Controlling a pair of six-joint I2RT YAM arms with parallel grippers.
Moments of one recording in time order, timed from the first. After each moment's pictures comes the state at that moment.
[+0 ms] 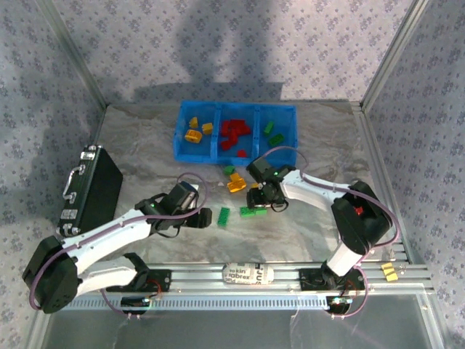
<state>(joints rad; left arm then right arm) -0.80 1.09 0.62 -0.56 -0.03 -0.62 0.71 1.64 1.02 -0.69 0.01 0.55</state>
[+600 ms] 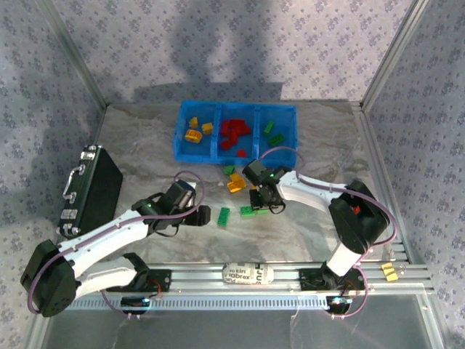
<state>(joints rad) -0.77 1.06 0.62 -0.56 -0.04 -0.62 0.74 1.64 1.04 -0.73 0.08 0.58</state>
